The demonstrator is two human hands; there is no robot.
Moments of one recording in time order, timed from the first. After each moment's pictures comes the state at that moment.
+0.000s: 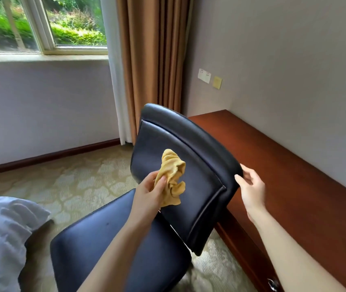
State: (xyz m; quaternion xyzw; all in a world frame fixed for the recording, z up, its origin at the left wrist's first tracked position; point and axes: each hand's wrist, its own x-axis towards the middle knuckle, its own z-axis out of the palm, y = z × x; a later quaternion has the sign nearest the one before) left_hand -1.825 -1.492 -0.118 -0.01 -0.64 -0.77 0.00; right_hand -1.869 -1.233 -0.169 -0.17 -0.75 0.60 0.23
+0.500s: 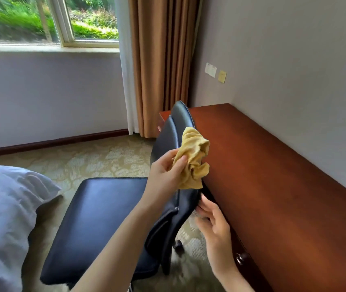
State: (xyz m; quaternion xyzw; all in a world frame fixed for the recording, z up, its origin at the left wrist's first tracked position) left_hand -1.735 -1.373 -0.082 -0.07 -0.64 -0.76 0.03; right_hand -1.678 -1.240 -0.189 0.02 -0.69 0.72 0.09
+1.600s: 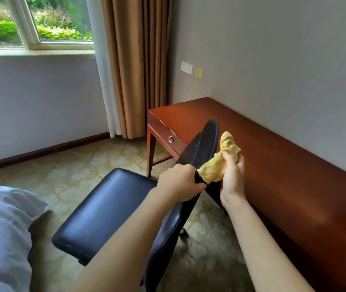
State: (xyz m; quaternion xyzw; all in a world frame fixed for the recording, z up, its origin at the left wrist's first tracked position) left_hand -1.708 -1.454 -0.085 -0.23 -0.95 -0.19 -0.07; right_hand -1.700 -1.326 -0.106 -0.18 -0.57 0.76 0.25
